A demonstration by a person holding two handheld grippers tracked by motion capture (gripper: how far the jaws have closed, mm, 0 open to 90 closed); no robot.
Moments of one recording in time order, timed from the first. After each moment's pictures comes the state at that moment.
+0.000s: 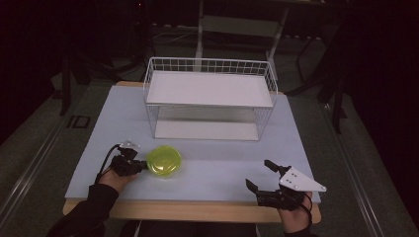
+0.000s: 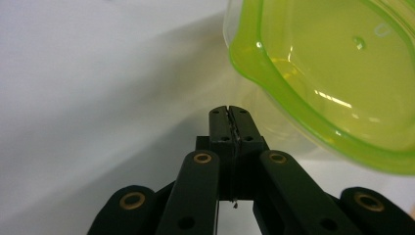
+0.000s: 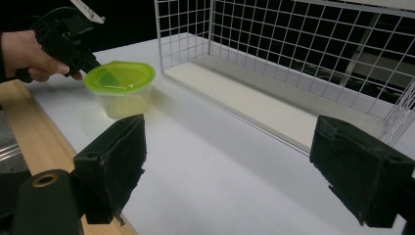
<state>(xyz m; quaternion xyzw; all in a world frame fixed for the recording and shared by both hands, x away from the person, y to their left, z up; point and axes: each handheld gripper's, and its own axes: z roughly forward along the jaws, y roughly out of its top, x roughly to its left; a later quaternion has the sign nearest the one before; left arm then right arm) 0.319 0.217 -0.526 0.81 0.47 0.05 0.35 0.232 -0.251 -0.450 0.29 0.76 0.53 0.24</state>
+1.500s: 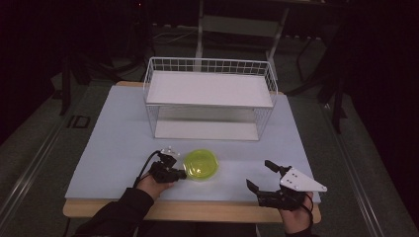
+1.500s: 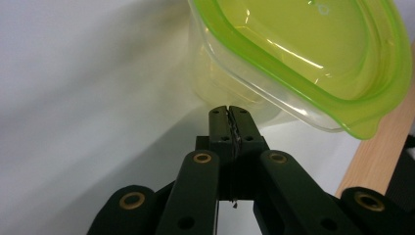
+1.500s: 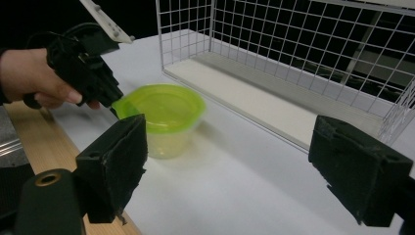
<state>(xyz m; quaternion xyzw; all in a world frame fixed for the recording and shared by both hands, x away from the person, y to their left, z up) 0.316 0.109 -0.529 0.83 0.42 -0.01 0.37 0.231 -0.253 -0.449 0.29 0.76 0.53 0.24</state>
